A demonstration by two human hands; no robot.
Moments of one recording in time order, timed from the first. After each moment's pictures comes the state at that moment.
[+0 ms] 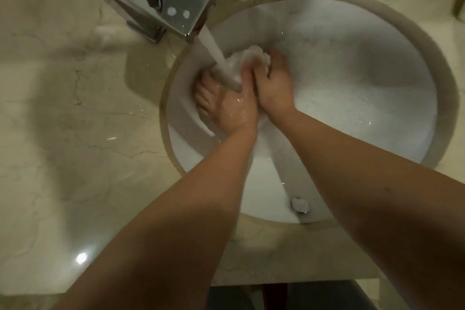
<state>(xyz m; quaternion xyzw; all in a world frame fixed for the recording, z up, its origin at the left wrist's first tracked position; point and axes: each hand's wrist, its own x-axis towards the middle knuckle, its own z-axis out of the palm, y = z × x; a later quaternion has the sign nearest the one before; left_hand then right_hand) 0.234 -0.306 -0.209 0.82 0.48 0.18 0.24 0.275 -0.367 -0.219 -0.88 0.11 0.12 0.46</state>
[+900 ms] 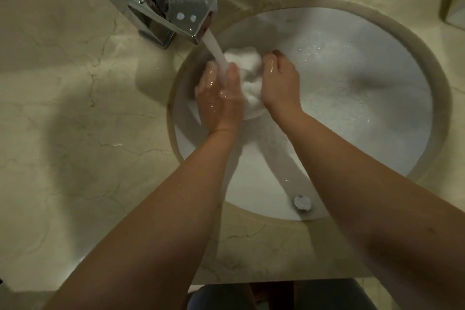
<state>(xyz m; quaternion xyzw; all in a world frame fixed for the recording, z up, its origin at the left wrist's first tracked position) 0.228 -0.270 -0.184 0.83 0.31 0.15 0.44 0.271 -0.362 -0.169 -0.81 0.13 0.13 0.55</state>
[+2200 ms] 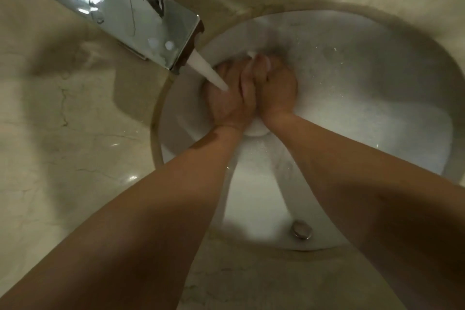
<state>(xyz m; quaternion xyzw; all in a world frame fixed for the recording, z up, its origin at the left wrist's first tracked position) 0.267 -0.273 -0.242 0.94 0.12 0.14 0.28 0.300 -0.358 -0.223 -0.92 0.10 0.10 0.36</state>
